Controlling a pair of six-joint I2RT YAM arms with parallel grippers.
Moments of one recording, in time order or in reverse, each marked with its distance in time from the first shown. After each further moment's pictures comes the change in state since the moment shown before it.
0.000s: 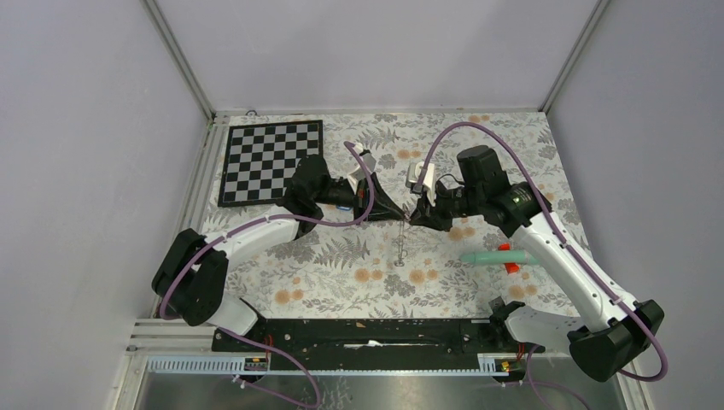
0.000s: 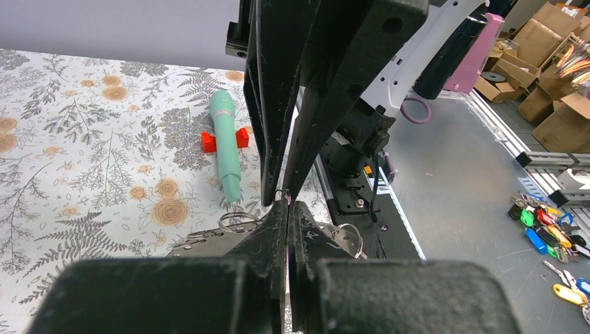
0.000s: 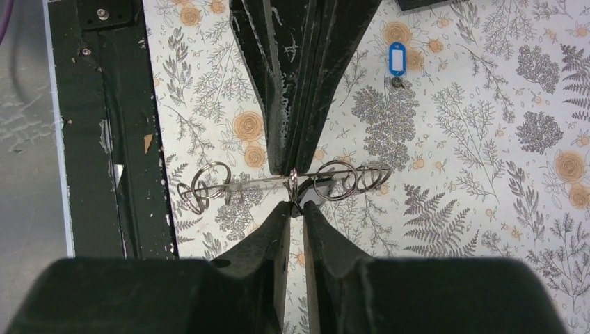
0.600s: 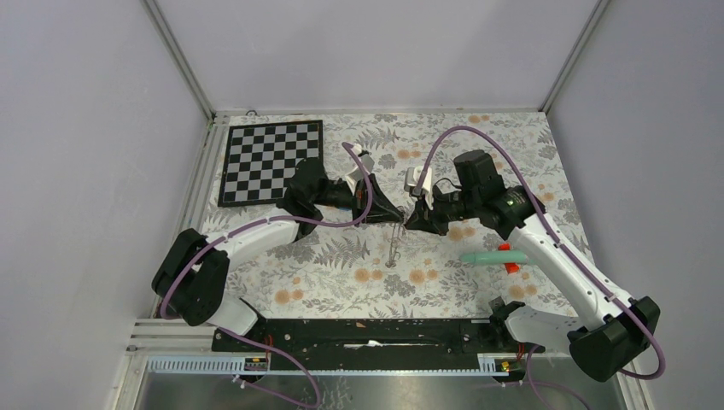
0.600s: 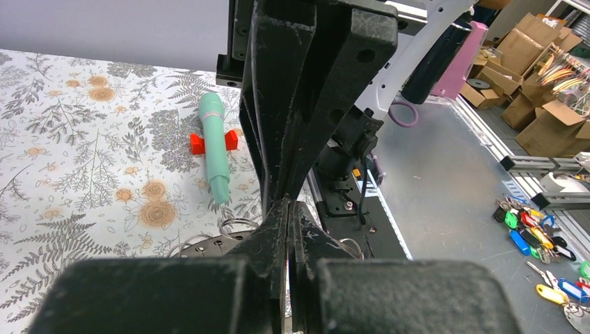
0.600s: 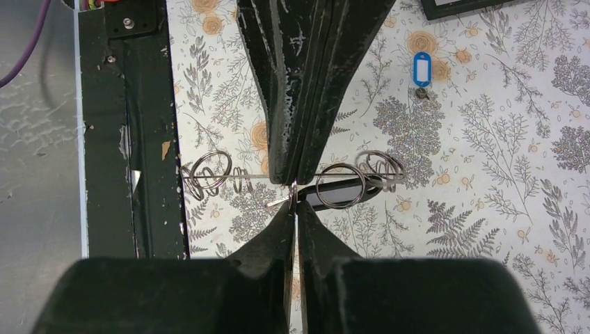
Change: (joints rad) left arm 0.000 0.000 -0.025 0.069 0.018 -0.066; right arm 0.000 0.000 -0.071 0.074 -0.069 0.019
